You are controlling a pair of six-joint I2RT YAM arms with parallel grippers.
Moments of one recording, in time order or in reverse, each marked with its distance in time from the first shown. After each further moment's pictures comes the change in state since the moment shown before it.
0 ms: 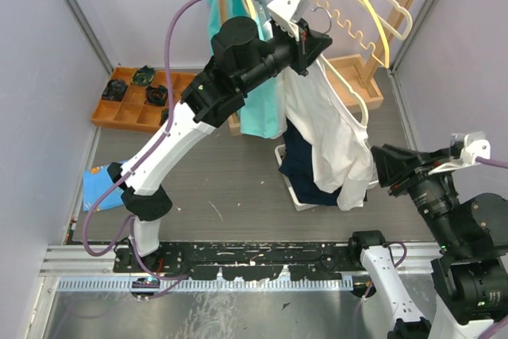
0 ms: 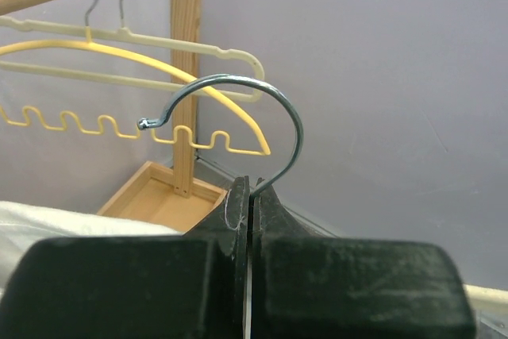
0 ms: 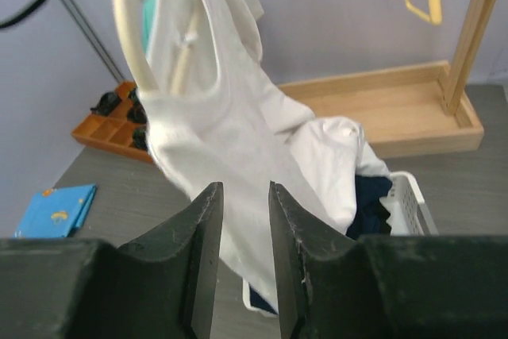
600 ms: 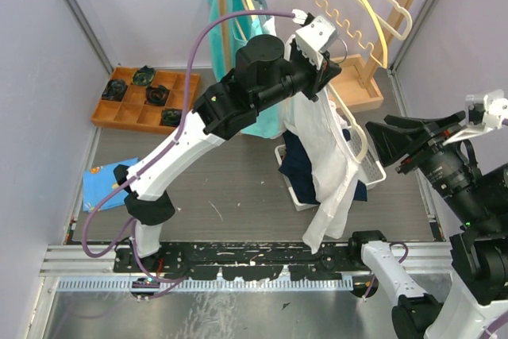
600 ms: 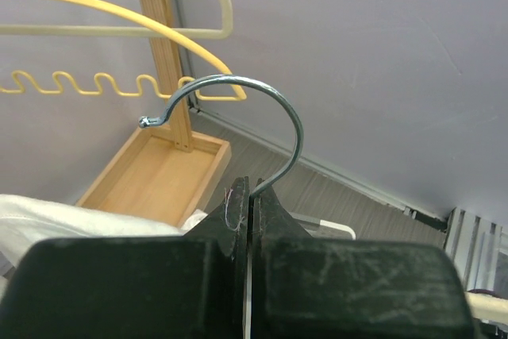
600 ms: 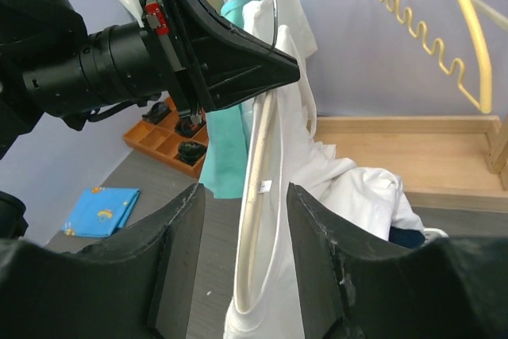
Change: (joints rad) left arm -0.107 0.011 -0.006 -0.129 -0.052 0.115; right arm 0.000 0.271 0.381 -0.014 -0.145 0.000
